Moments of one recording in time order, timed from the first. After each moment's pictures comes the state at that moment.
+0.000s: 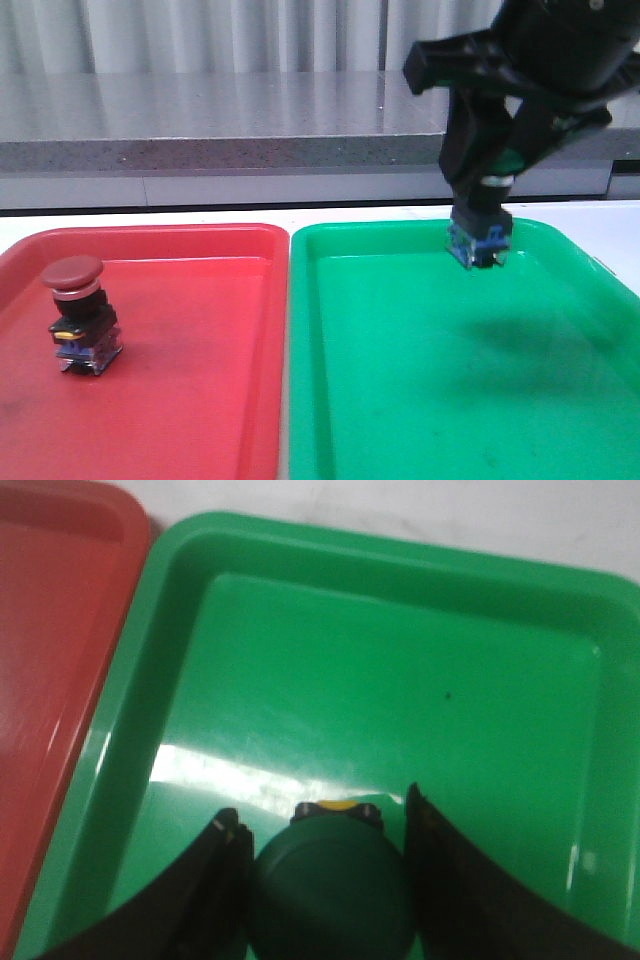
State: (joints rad) left arm -0.03 0.08 -0.30 -0.01 0.40 -0.05; right arm 0.49 1.44 -0.97 -0.08 0.51 0.37
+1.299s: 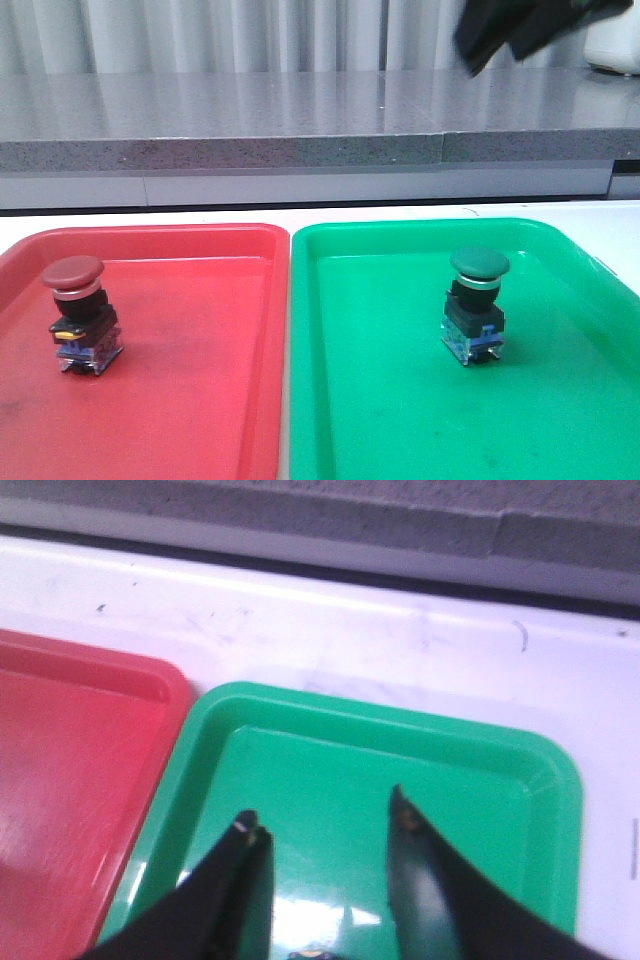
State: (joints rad) left arm -0.03 0.08 -0.30 -0.01 0.40 -0.05; right arm 0.44 1.33 -1.10 -0.15 0.51 0.37
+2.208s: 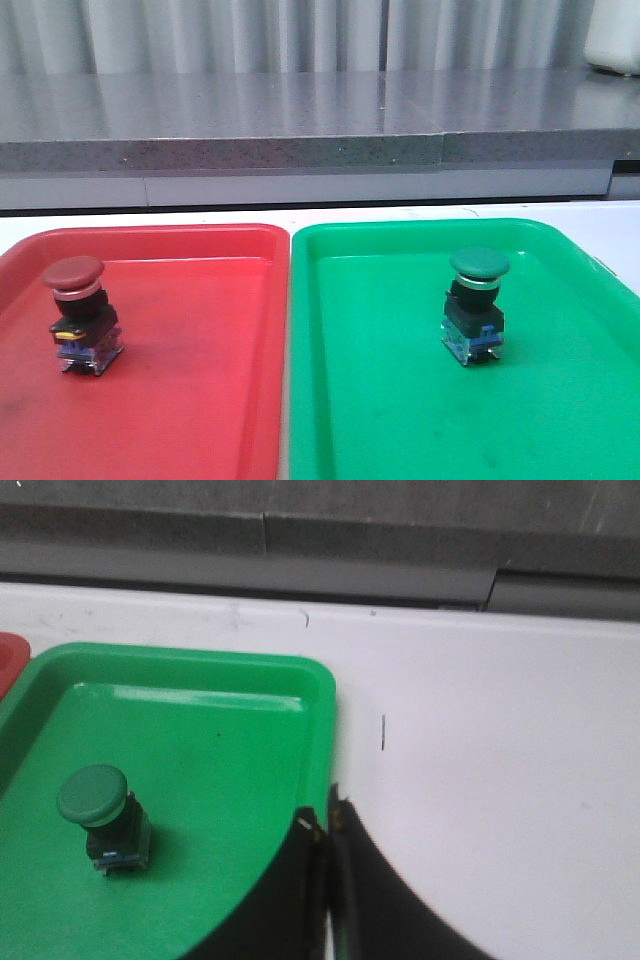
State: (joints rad) left arm -0.03 0.08 -0.30 -0.01 0.40 -0.05; right arm 0.25 0.47 -0.41 -0.29 0.42 0.37
